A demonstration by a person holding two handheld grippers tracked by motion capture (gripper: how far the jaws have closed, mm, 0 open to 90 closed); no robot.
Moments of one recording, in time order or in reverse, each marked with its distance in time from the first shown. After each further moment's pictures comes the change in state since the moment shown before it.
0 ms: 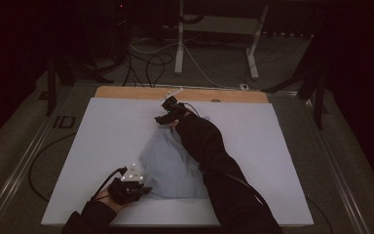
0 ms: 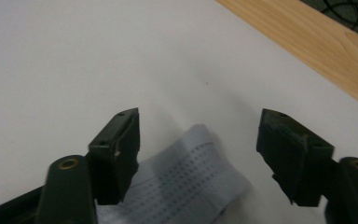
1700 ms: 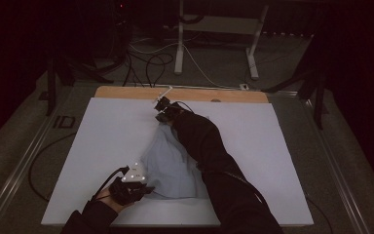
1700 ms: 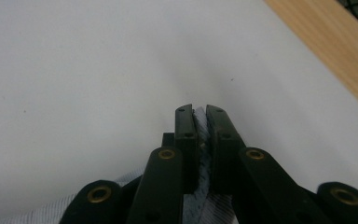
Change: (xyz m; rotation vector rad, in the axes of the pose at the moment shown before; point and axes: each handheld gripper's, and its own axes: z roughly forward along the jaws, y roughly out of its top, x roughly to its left) left arm -0.007 0.012 -0.009 -0.027 -0.016 0.032; right arm 0.015 0.017 -0.001 0.104 0.035 -0.161
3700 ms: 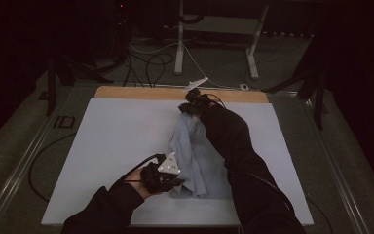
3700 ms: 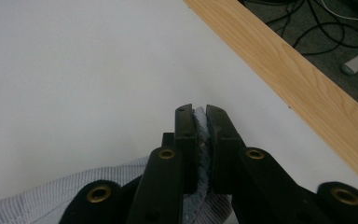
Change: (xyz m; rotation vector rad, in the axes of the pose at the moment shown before) left arm -0.039 0.098 0.015 0.031 -0.094 0.246; right arm -0.046 -0.039 -0.088 -0.116 -0.011 0.045
